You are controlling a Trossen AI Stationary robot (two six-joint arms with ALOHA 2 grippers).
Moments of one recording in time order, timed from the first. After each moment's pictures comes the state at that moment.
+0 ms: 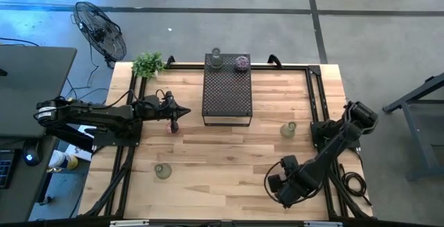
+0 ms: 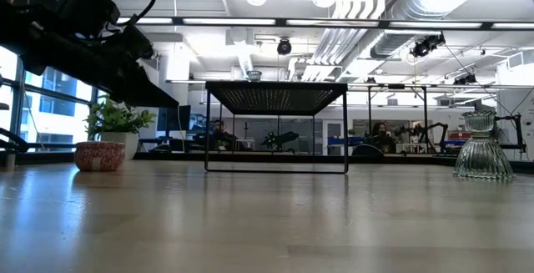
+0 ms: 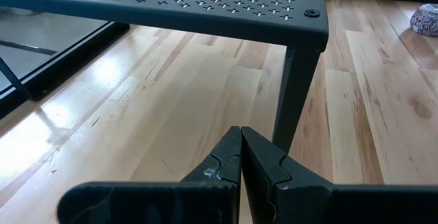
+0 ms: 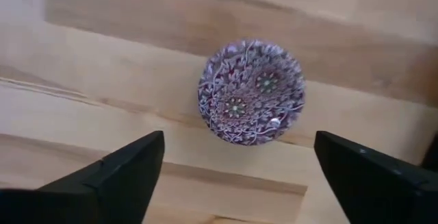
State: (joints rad) left arm 0.26 0.92 0.14 0.47 -0.01 0.00; right arm 0.81 1.71 1.19 -1.07 0.03 2.17
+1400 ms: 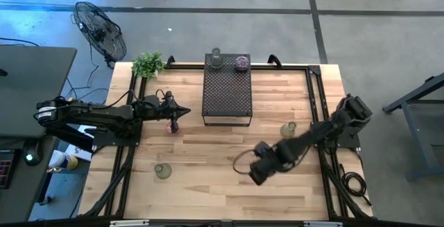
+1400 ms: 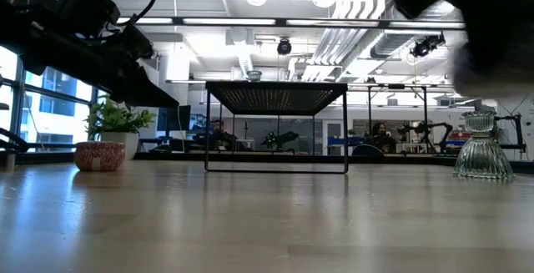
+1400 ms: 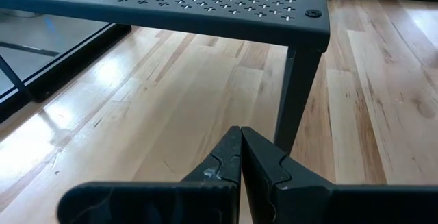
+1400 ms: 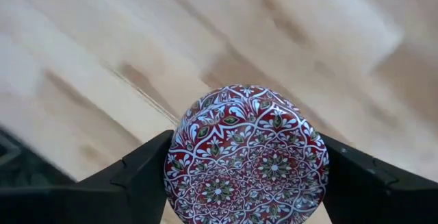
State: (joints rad) left arm 0.26 0.92 0.14 0.48 -0.02 0.00; right arm 0.49 1.71 1.32 -1.02 0.02 1.37
